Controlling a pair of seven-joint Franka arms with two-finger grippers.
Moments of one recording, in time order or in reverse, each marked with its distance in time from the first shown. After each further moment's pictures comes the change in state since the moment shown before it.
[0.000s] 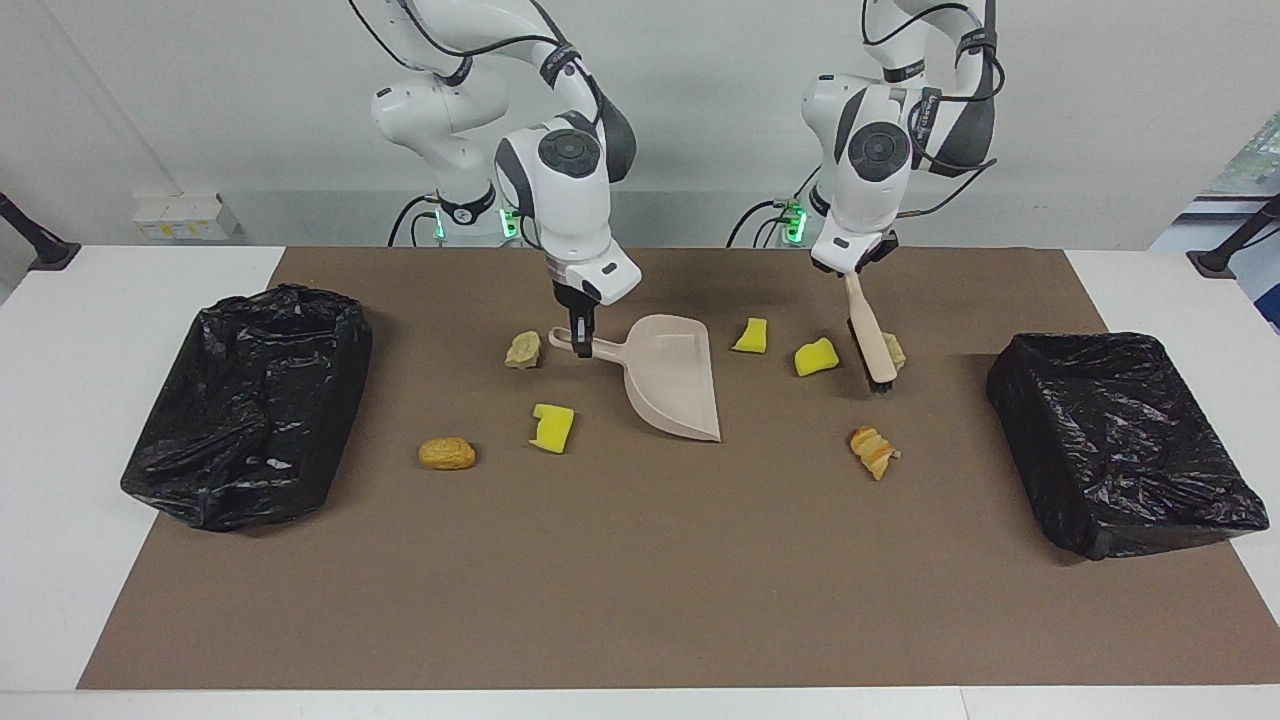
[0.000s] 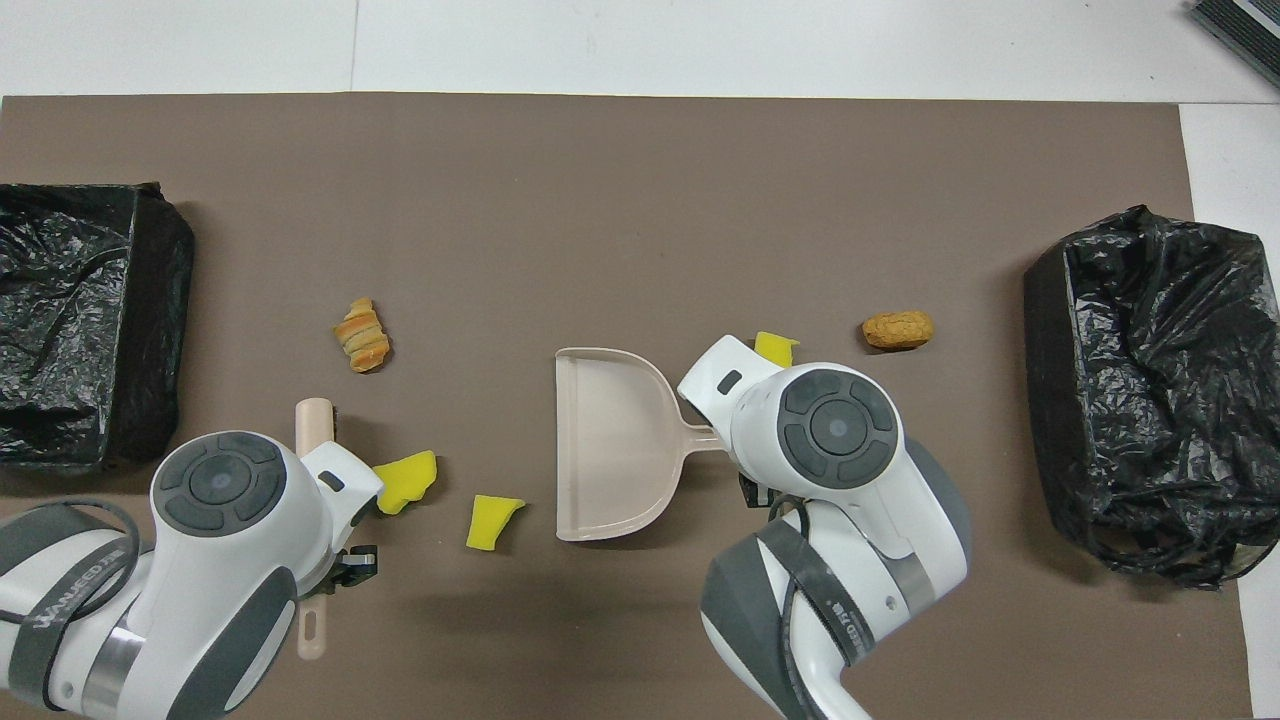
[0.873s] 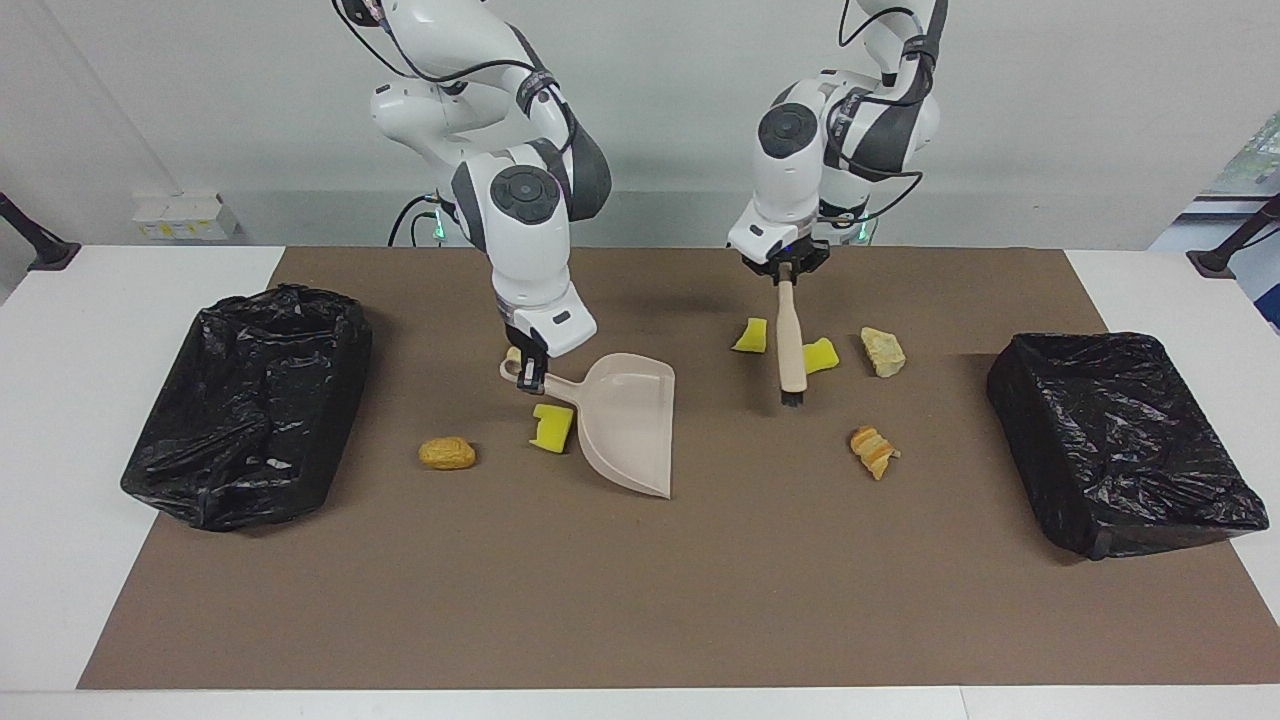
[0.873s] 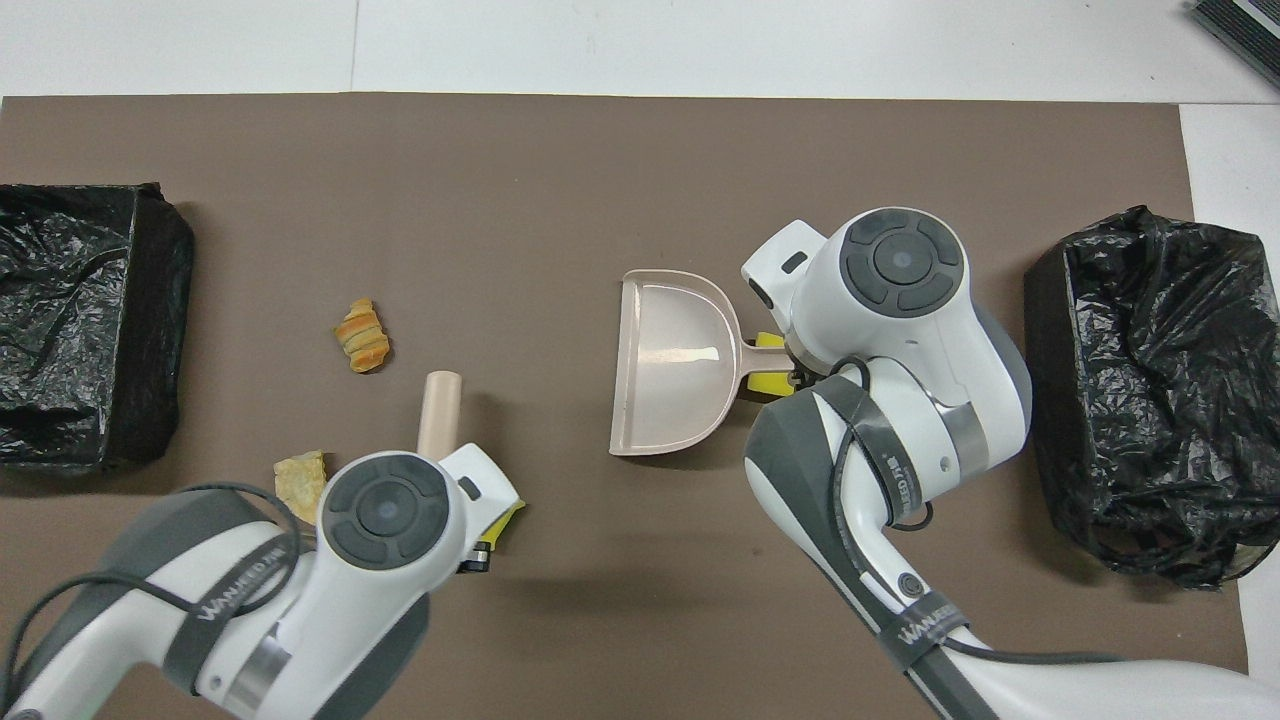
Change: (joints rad) left arm -0.149 0.092 0.002 0.116 -0.044 0.020 -0.011; right arm -0.118 0.160 -0.007 0.262 -0.058 -0.151 -0.001
